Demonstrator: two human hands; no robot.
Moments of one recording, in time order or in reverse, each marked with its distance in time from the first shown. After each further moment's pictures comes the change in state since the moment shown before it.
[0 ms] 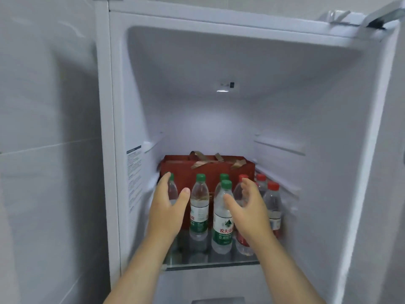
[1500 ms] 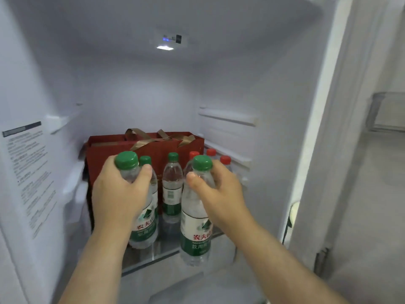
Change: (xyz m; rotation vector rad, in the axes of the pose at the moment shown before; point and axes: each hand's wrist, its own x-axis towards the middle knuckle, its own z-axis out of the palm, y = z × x) left_hand 0.034 -0.003 0.026 -0.008 -0.004 0.210; right_hand -0.017 -0.032 -0.014 -0.008 0.016 -0.114
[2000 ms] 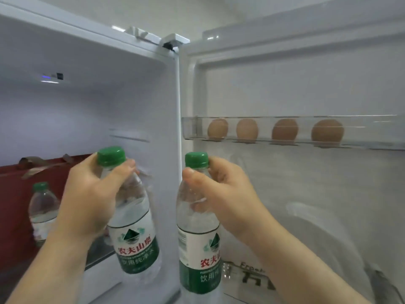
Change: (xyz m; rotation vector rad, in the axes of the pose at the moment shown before) left_hand -0.091 0.185 0.025 -0.545 -0.477 0.039; right_hand -0.128 -0.139 -0.192 -0.012 0.161 0.074
